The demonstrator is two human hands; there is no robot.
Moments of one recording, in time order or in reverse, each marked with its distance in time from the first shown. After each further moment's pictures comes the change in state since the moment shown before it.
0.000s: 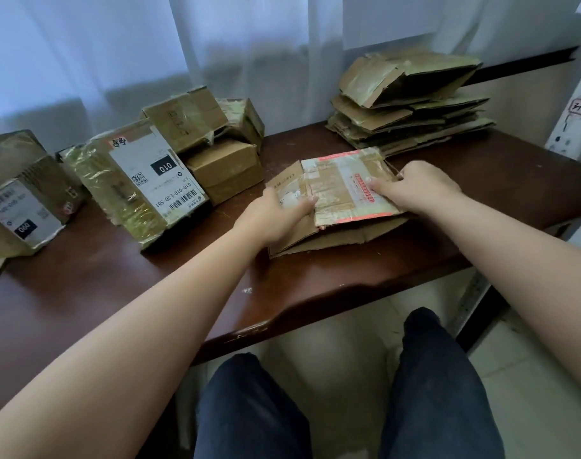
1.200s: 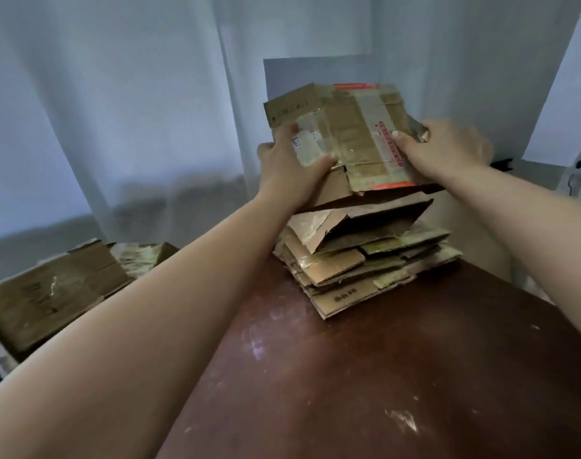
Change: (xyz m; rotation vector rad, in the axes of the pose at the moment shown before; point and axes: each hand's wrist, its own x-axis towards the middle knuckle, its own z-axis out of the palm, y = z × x) left_hand 0.207 0.229 -0.062 -0.370 0.448 0.499; right_hand 0.220 0.025 -0.168 0.013 0.585 -0.104
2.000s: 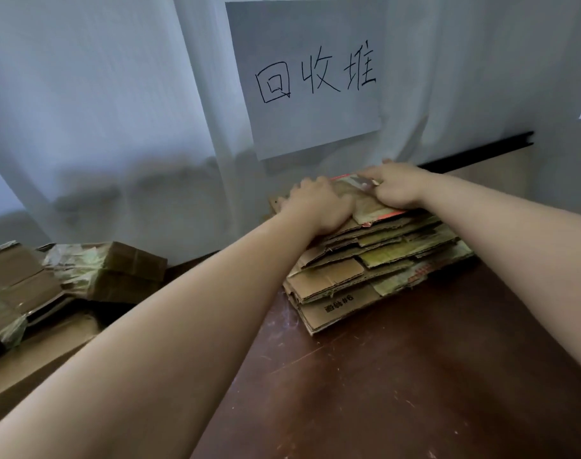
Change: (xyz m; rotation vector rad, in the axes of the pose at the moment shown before) left_hand 0.024 -0.047 0.109 0.525 -0.458 -0.094; right_hand 0.042 0.034 0.127 -0.110 -0.564 -0.316
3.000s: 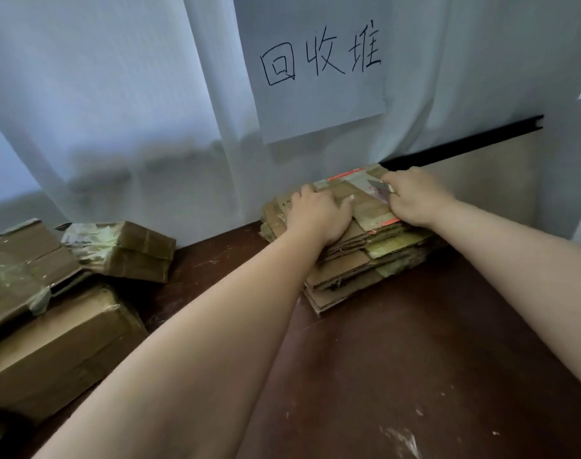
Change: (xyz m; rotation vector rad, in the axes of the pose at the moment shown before) left_hand -0.020 -0.013 0.038 -0.003 0.044 -0.008; right_hand -0.037 0.014 0.039 0.017 0.213 0.047
